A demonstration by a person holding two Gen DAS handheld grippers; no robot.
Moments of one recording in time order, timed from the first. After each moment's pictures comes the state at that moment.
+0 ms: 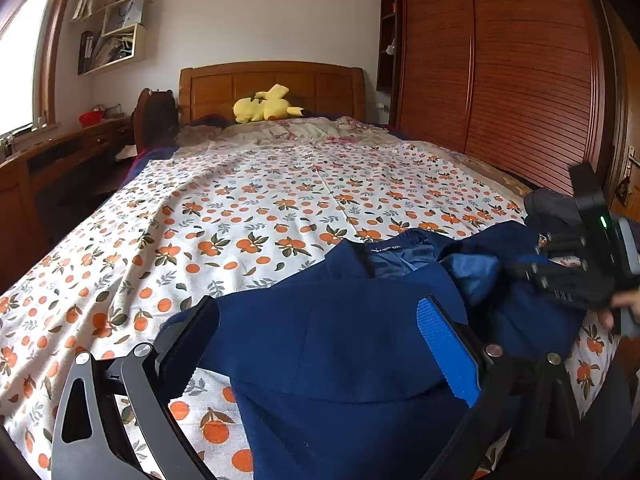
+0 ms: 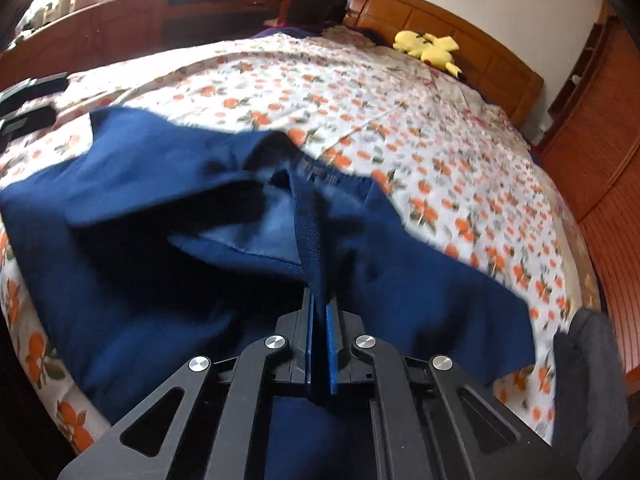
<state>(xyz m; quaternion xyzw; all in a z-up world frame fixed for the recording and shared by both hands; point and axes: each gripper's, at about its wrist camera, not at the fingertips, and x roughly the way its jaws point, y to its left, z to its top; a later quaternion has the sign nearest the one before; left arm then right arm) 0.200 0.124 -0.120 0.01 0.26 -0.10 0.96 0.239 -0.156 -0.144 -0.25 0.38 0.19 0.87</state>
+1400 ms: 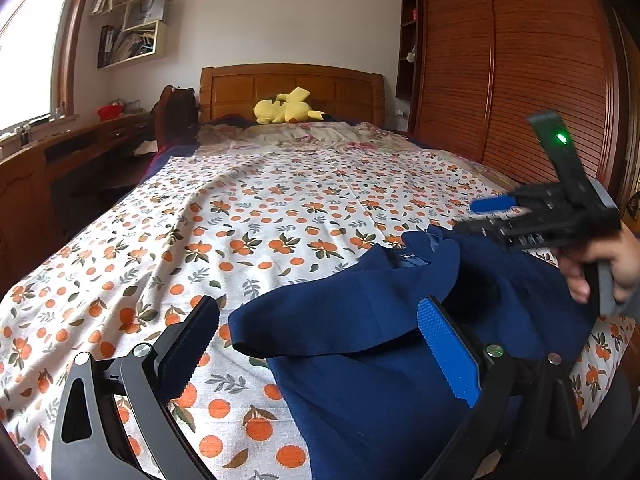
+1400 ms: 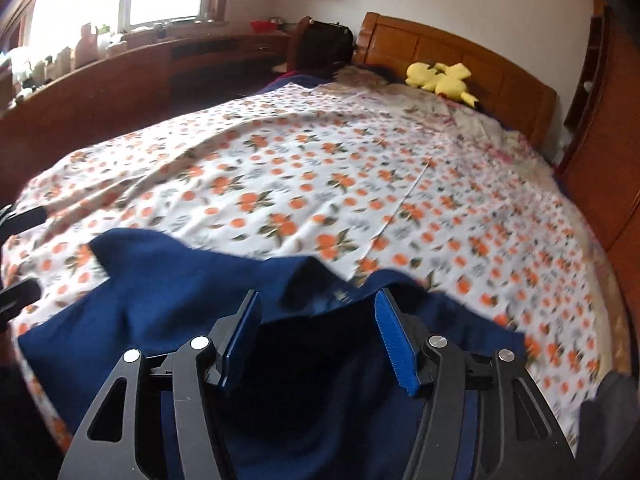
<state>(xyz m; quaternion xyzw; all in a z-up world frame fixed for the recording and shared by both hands) 0.195 0.155 -0.114 -0.01 0.25 -0.06 0.97 0.300 -0.083 -0.102 -0.17 0.35 0.25 0.89</state>
